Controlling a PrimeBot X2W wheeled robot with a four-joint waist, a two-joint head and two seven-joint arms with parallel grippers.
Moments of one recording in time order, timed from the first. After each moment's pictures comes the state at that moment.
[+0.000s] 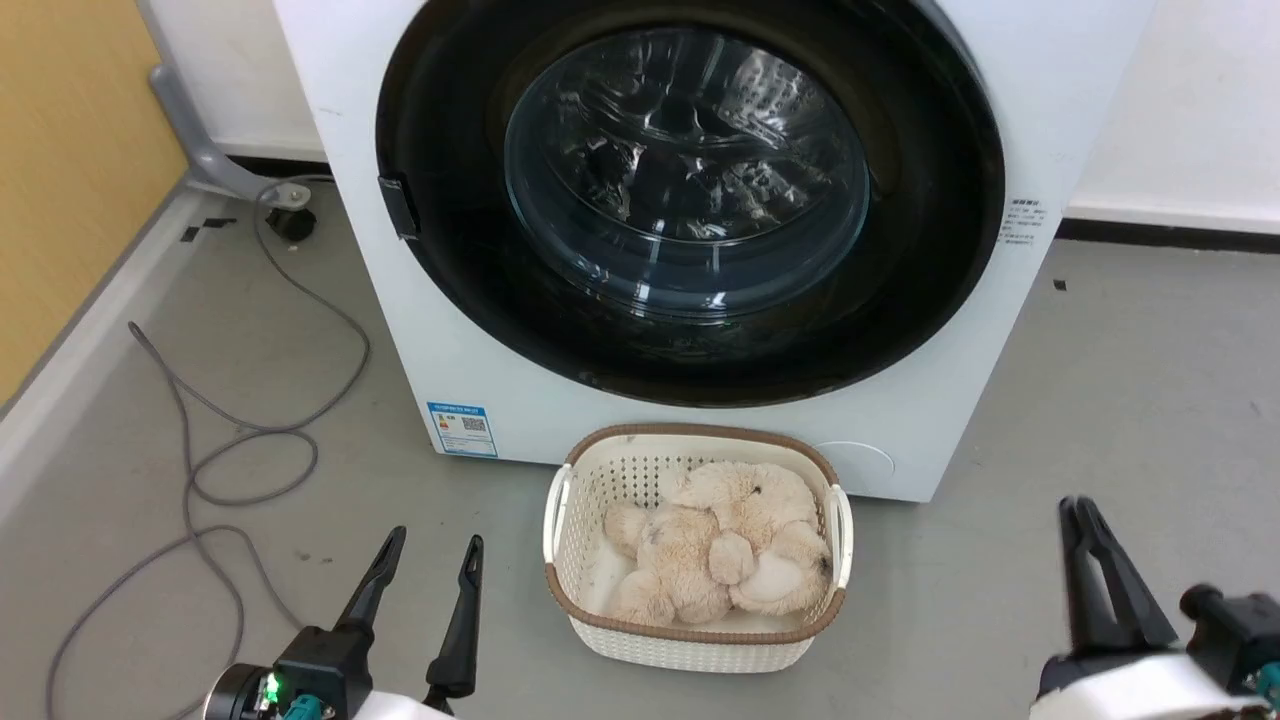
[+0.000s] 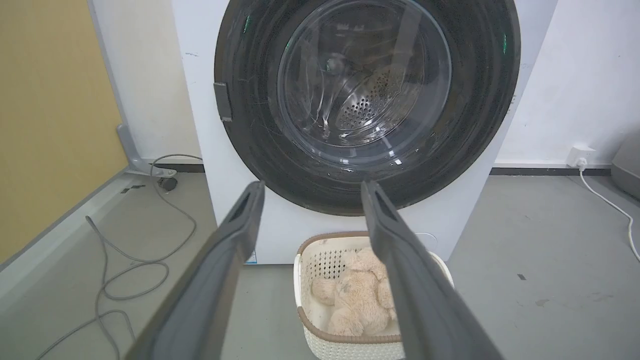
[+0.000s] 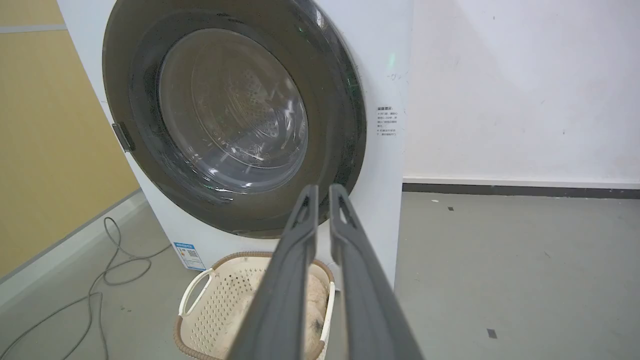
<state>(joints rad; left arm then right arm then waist) 0.04 0.07 -0.06 0.12 -0.10 -0.11 -0.26 0.04 -0.06 -0.08 0.03 0.16 0.13 -0.16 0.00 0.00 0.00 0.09</state>
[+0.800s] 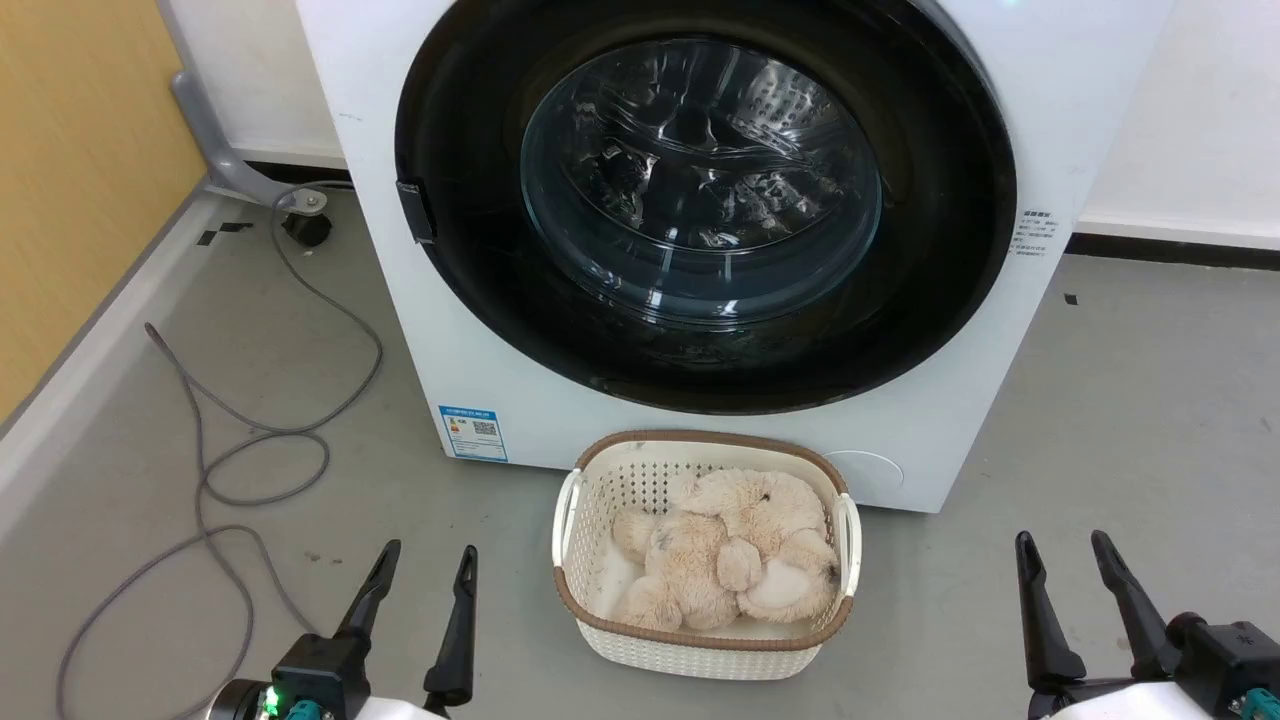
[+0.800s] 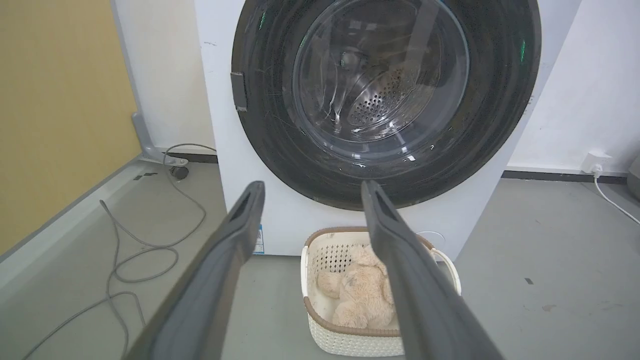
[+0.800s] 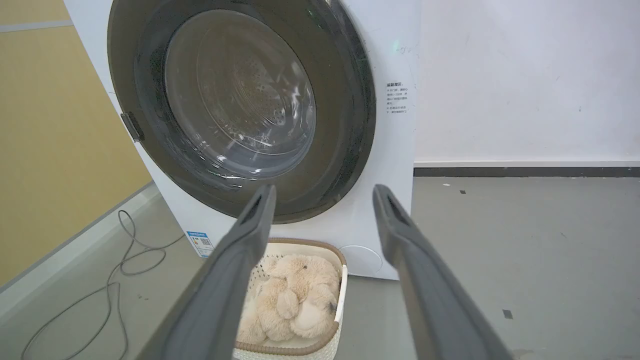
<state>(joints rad) 0.05 0.07 -0.06 0.15 -0.11 -0.09 -0.26 0.08 -0.06 -0.06 0.08 0.19 0.13 -0.19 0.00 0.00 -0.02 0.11</state>
